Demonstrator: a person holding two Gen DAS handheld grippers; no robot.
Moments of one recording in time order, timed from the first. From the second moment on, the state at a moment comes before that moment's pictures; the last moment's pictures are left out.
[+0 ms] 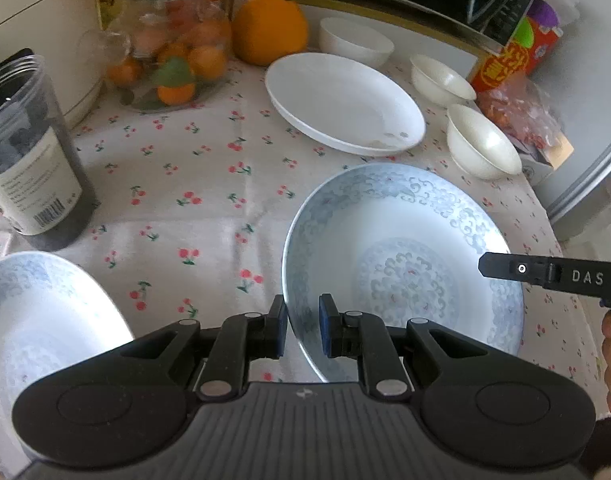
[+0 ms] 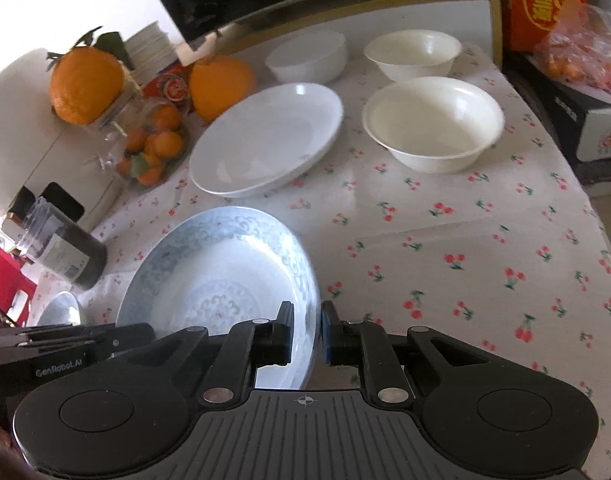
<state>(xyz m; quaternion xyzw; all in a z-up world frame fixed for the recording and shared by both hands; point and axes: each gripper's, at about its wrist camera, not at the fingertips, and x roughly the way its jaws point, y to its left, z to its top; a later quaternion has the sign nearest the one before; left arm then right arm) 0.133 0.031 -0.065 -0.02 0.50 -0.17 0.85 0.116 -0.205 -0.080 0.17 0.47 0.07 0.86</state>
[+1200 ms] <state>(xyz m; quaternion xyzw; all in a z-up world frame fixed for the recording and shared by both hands) 0.125 0.023 -0.052 0.03 0.48 -0.19 0.85 0.115 -0.208 -0.072 0.17 0.46 0.05 0.87</state>
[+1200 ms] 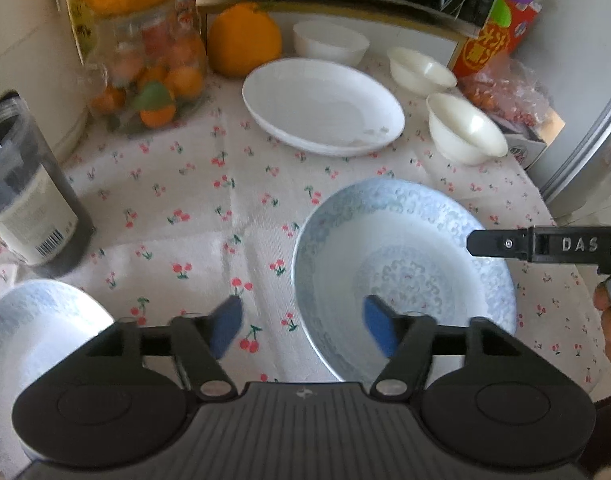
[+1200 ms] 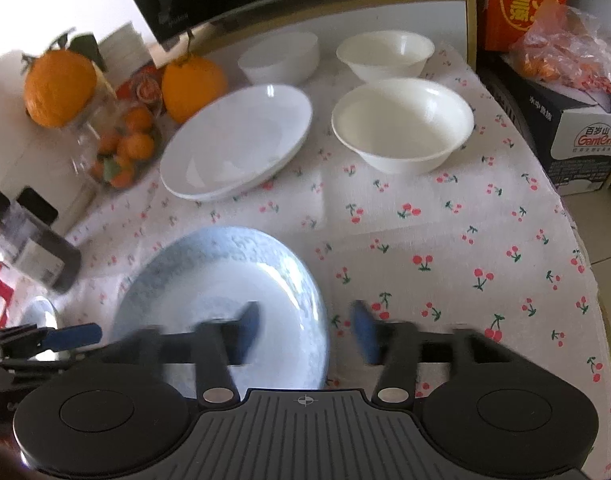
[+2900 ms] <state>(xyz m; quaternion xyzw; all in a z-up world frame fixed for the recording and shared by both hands) 0.094 0.226 -0.078 0.02 0.43 -0.12 0.90 0.045 0.044 -0.086 0.07 0.38 0.17 0.91</state>
